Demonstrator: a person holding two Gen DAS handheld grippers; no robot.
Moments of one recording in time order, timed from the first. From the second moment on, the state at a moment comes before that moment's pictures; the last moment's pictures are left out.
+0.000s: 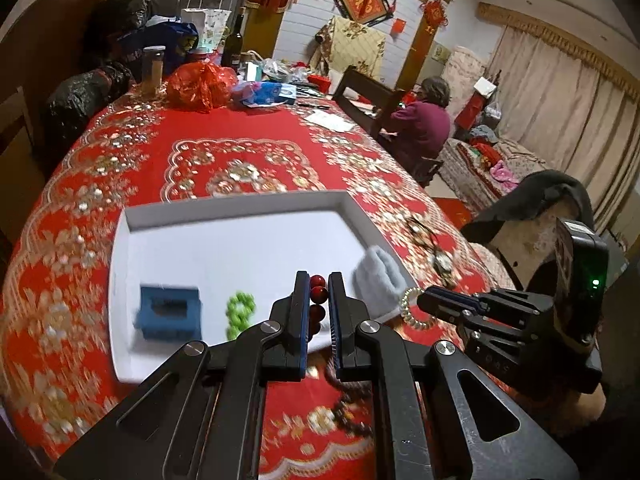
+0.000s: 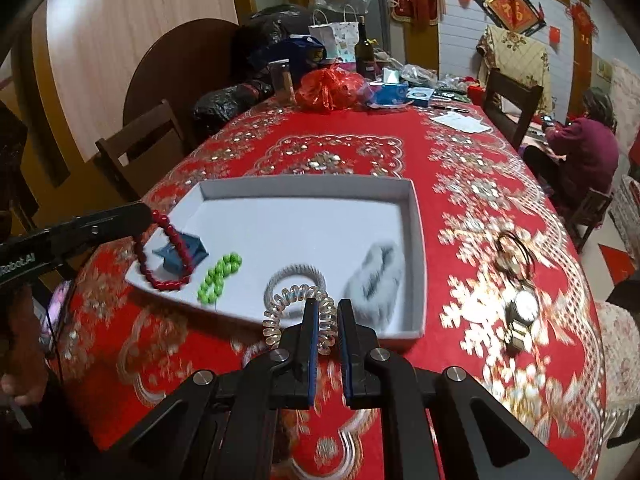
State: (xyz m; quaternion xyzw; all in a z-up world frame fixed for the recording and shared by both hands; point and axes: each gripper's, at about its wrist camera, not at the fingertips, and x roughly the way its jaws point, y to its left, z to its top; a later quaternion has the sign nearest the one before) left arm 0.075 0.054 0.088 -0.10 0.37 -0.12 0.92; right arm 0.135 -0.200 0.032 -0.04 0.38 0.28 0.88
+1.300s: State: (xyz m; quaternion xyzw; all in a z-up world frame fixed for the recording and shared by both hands) left arm 0.211 0.098 0.024 -0.02 0.44 0.01 0.90; right arm 0.284 -0.140 -0.017 -0.03 0.45 0.23 0.86
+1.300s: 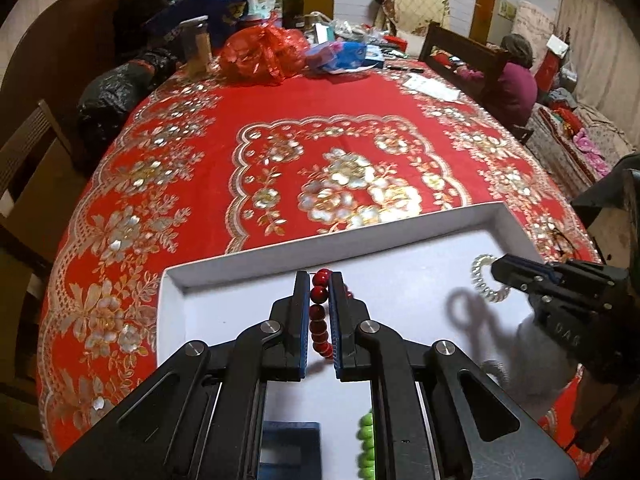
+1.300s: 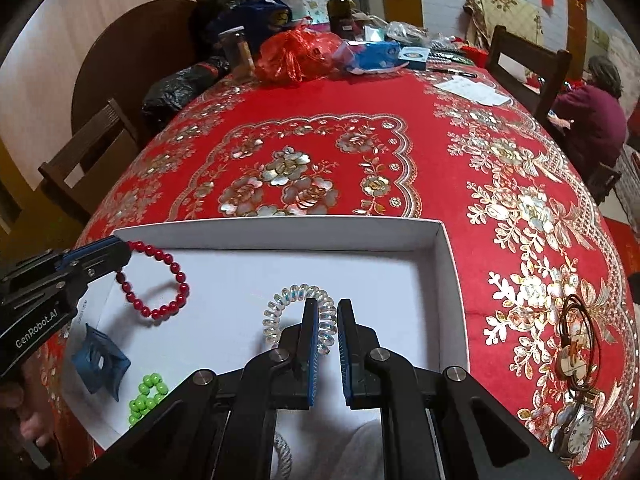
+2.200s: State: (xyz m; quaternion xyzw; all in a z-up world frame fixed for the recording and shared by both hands) left arm 0.200 0.121 0.028 -0.05 0.43 0.06 0.90; right arm 0.276 -0.167 0.003 0.02 0.42 0.22 0.88
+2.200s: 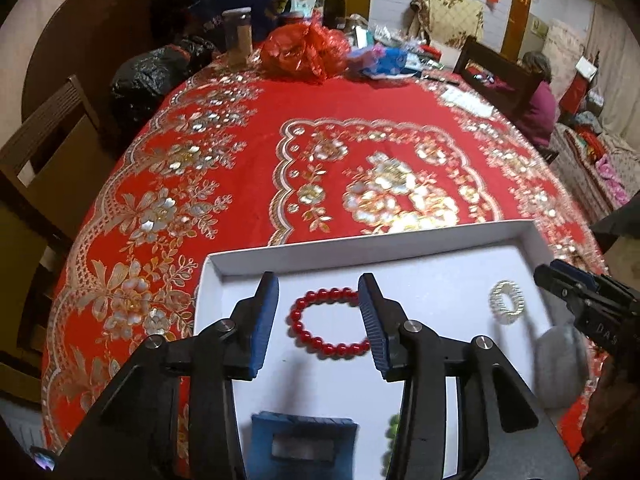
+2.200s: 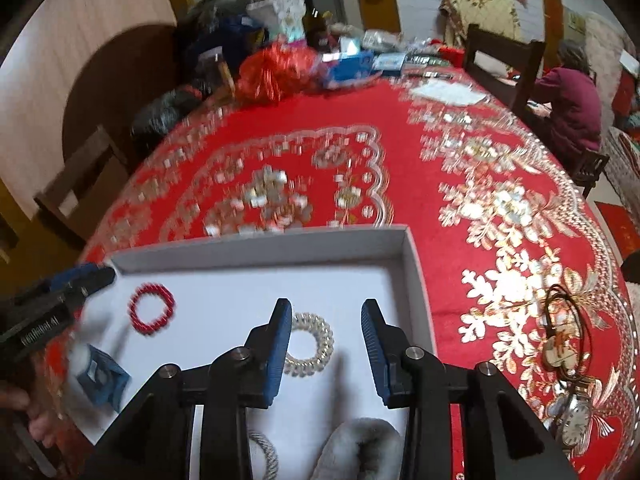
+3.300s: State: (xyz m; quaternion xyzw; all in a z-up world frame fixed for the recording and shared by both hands) left arm 0.043 -0.018 -0.030 0.05 0.48 -0.08 0.87; right arm 0.078 -0.234 -0.028 -0.04 0.42 0.27 0.86
